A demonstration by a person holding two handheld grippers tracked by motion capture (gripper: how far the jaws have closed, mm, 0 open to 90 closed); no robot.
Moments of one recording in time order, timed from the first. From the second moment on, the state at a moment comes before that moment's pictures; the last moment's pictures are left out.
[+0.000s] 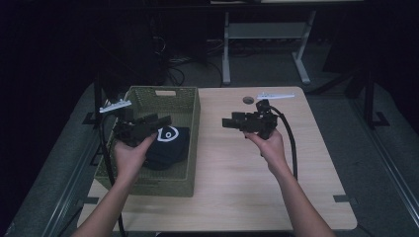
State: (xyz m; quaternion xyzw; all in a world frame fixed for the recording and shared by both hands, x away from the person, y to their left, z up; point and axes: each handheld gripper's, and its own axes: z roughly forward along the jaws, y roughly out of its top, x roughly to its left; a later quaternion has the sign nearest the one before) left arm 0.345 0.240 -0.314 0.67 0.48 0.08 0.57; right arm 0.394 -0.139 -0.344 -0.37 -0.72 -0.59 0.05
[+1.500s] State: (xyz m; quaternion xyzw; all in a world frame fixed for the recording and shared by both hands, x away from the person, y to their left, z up) left arm 0.355 0.147 -0.314 0.70 0.42 0.04 0.58; right arm 0.383 -0.244 -0.373 -0.44 -0.69 -0.58 0.02
